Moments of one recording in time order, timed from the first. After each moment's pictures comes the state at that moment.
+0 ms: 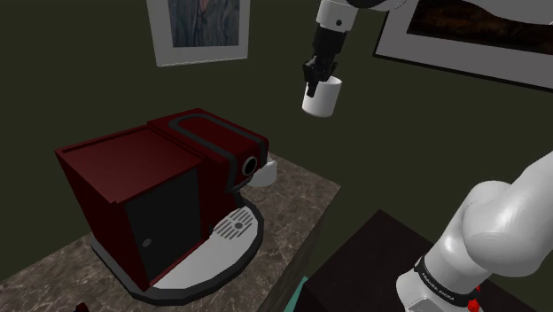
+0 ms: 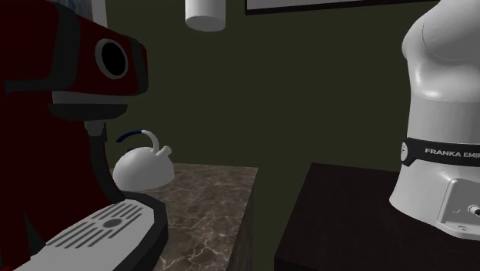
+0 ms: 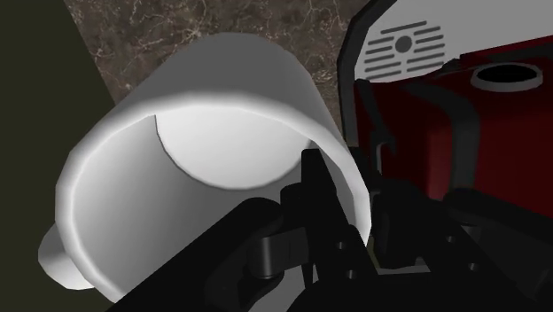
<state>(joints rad) 0.12 -0.27 0.02 -1.88 -0.02 1.73 0.09</state>
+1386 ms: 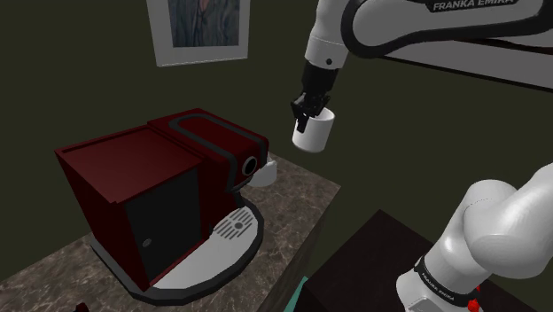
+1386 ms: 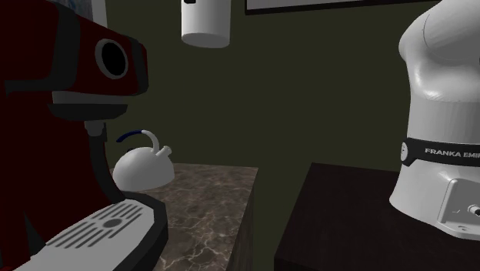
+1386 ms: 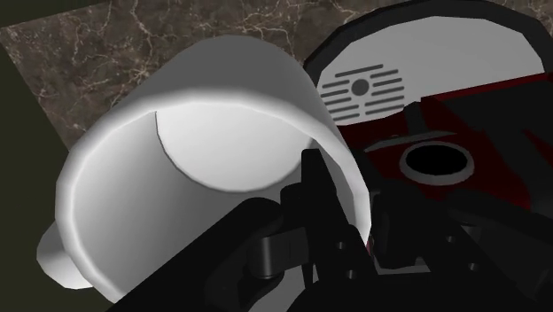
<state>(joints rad) 0.19 -0.39 0.14 -2.17 0.00 1.89 0.27</state>
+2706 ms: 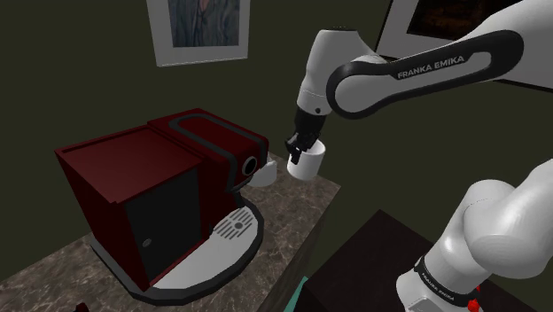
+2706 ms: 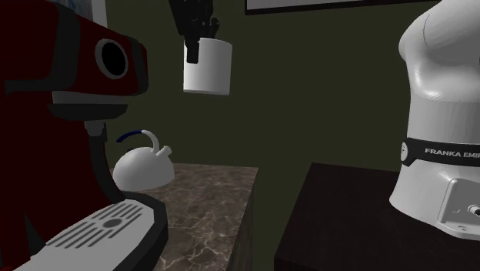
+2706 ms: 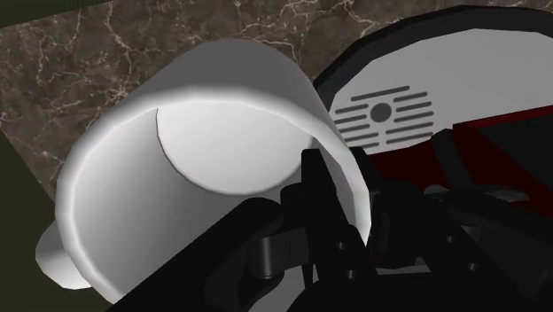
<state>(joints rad) 0.19 -0.34 0.15 -2.40 0.00 2.16 0.28</state>
